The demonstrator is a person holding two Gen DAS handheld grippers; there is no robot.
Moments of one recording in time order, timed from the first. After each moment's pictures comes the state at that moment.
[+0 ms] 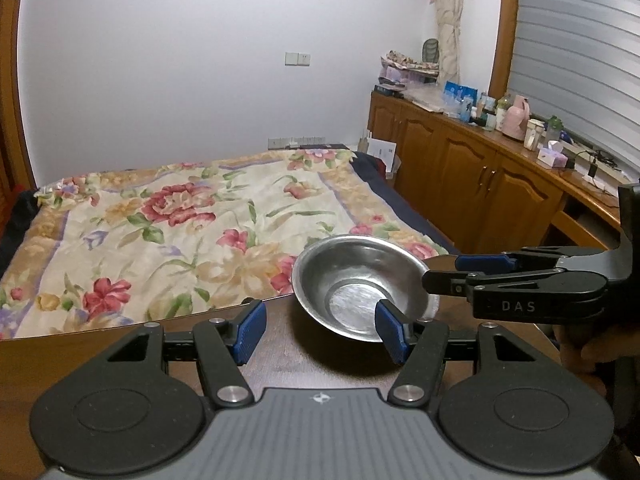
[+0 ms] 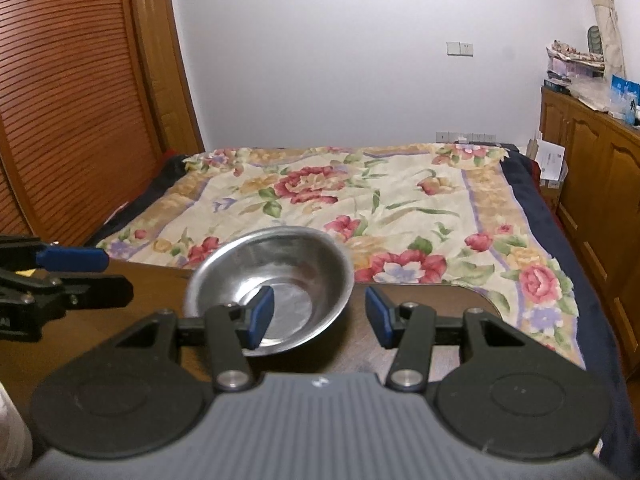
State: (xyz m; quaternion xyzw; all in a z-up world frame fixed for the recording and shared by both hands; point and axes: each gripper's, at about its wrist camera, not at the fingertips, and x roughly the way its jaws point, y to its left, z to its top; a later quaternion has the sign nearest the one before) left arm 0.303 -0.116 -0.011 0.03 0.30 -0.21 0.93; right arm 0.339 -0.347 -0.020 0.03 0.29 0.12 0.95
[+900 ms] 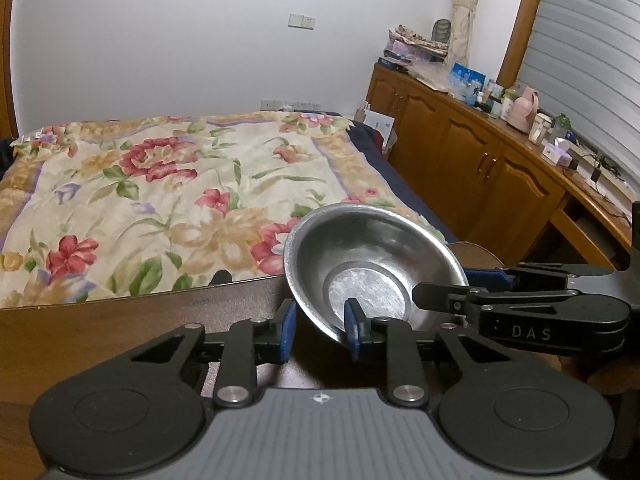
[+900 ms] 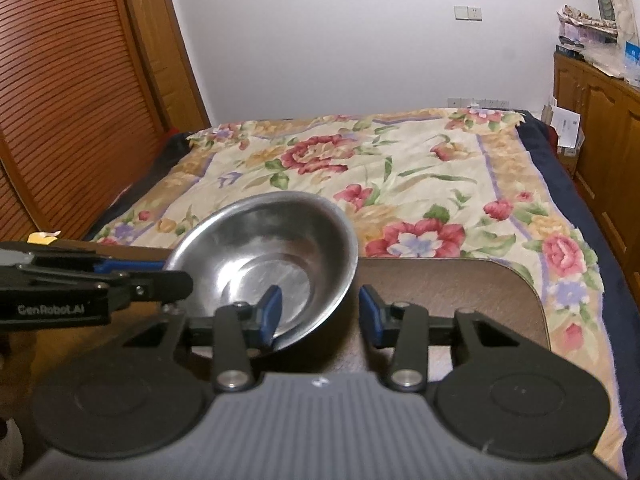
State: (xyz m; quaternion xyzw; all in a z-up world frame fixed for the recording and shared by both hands) left arm 0.354 -0.128 -0.046 -0.01 0.36 -0.23 0.91; right arm 0.365 -0.342 -0.041 0.05 0.34 0.14 0.93
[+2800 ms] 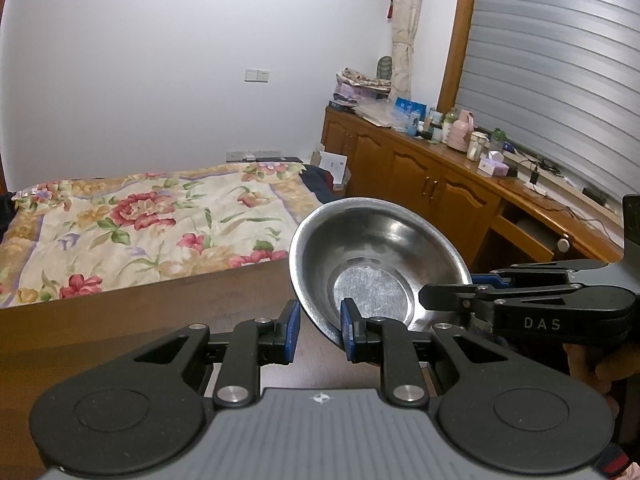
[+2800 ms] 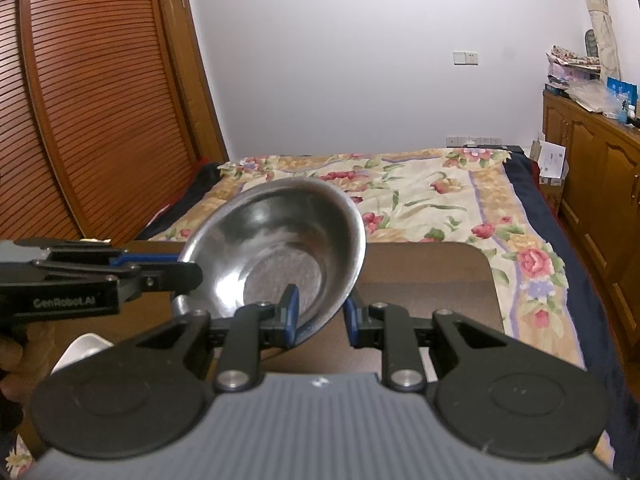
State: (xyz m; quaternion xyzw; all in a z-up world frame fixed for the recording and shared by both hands) left arm 0.198 -0.101 0.028 0.01 0.28 -0.28 0.92; right arm 0.229 -0.339 0.022 0.05 0.28 0.14 0.95
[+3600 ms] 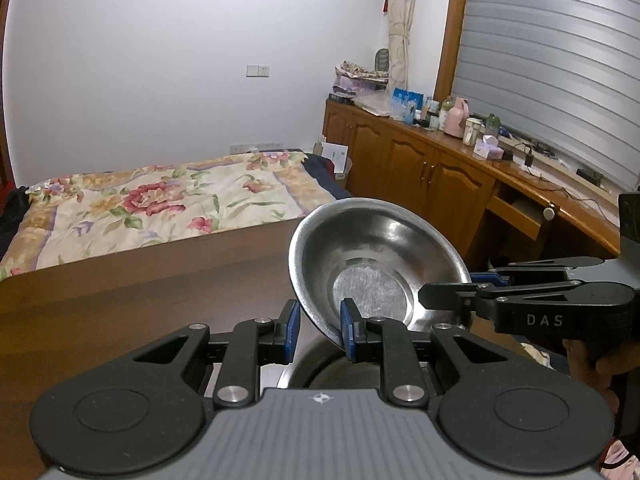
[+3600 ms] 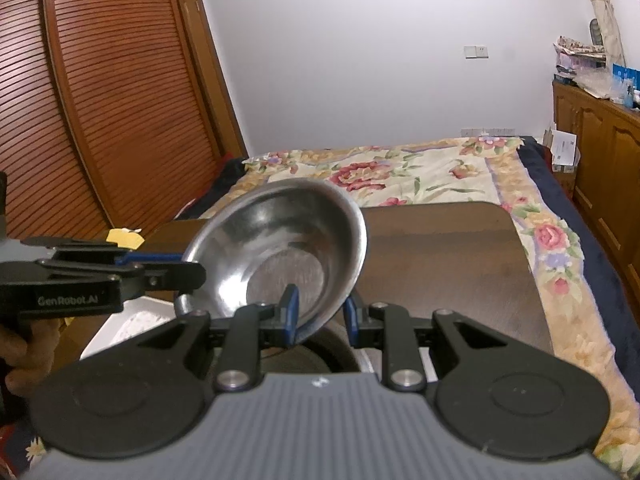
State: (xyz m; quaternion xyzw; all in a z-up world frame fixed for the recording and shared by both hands) left arm 0.133 -0.078 0.017 0.02 0.29 -0.27 0.92; right arm 0.173 -0.323 0.007 0.07 0.28 0.16 0.94
